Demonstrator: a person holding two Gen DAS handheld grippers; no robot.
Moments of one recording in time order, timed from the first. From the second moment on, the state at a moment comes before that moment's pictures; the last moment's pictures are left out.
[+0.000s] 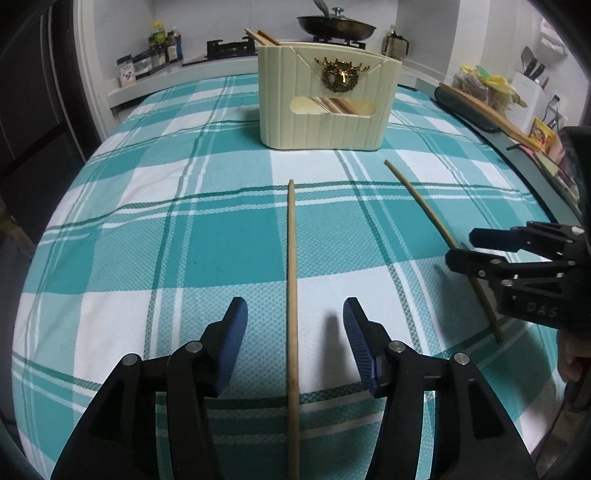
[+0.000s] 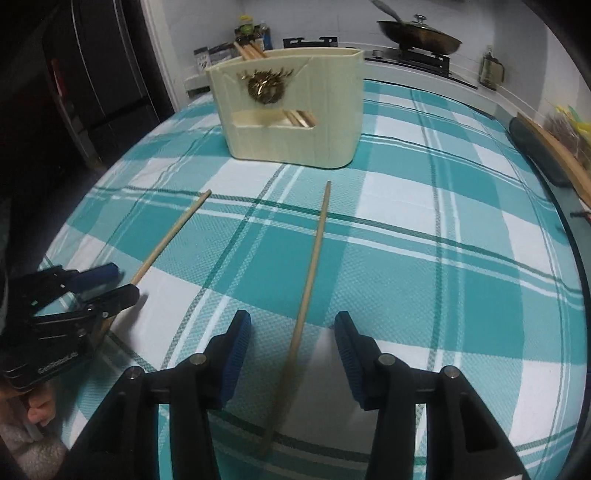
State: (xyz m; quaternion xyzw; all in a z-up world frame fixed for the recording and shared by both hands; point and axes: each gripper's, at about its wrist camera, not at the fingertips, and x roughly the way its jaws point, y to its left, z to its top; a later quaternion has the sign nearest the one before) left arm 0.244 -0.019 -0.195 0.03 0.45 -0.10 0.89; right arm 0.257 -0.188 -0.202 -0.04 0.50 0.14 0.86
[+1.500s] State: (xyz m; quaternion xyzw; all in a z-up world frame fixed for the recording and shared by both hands) left arm 0.279 0.010 -0.121 -0.01 0.40 -0.20 0.90; right arm 0.256 -0.227 -0.107 0.01 0.40 0.19 0.90
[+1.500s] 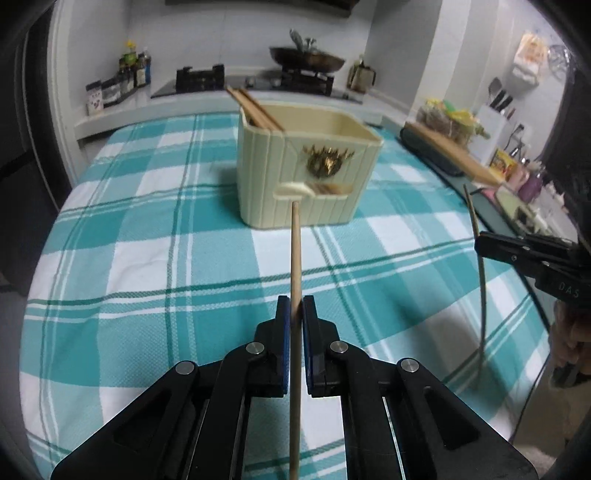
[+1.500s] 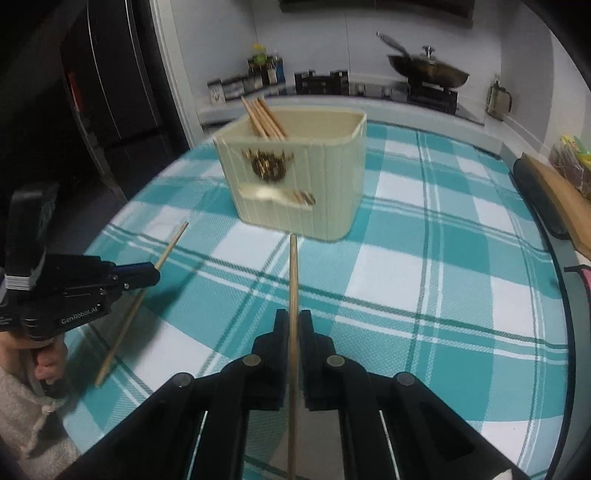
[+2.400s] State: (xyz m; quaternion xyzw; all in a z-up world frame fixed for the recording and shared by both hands) left arm 0.265 0.066 0.031 -0.10 0.23 -0.21 0.95; right arm 0.273 -0.259 0.029 0.01 0.24 0.17 0.95
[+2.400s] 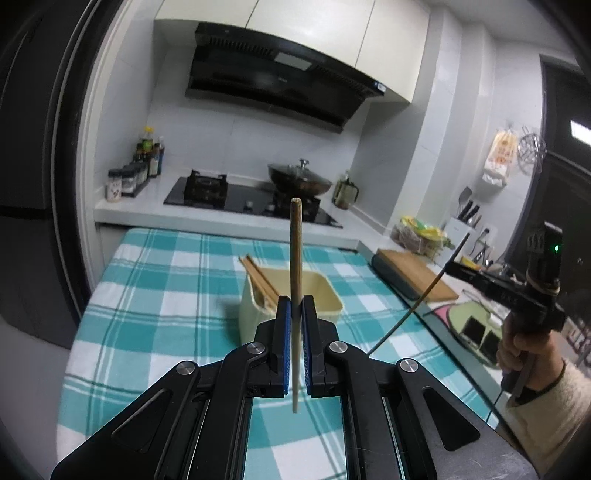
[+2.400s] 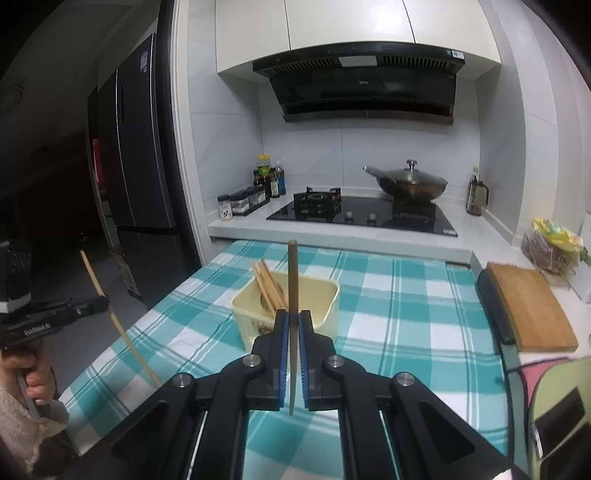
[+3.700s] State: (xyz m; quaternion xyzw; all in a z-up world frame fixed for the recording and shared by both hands) left arm 0.279 0.003 -0.049 0.00 0.27 0.00 0.96; right arm 0.313 -0.243 -0.051 0.08 0.28 0.12 0.95
